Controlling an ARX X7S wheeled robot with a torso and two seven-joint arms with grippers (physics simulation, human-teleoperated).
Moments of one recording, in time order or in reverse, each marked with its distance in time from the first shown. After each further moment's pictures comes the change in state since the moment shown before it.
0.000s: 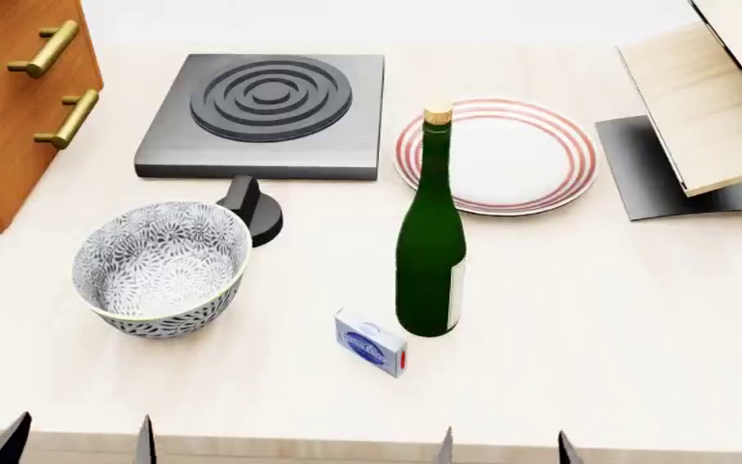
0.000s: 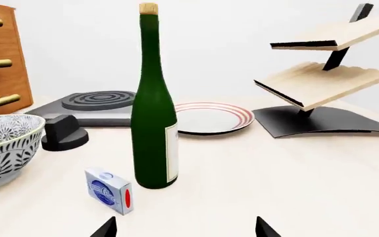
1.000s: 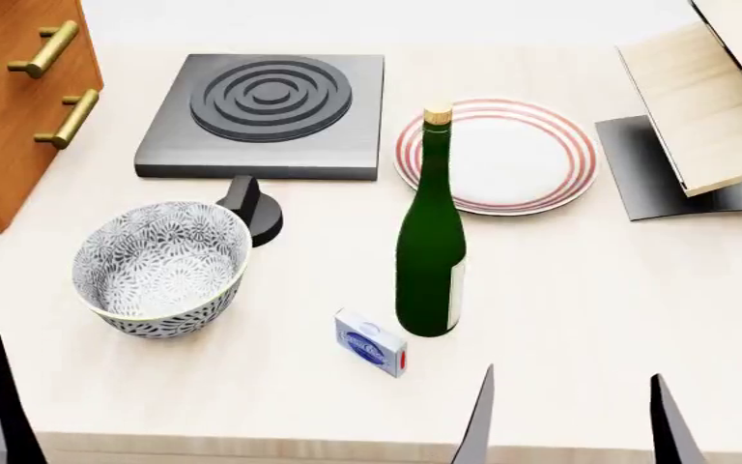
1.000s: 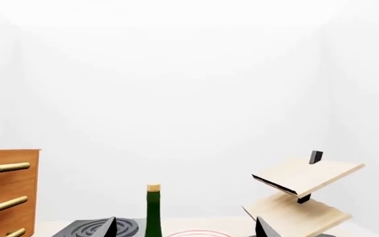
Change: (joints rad) left arm 0.147 -0.110 0.028 0.693 0.073 -0.062 -0.124; right arm -0.179 0.087 -0.016 -0.569 0.016 -0.050 0.111
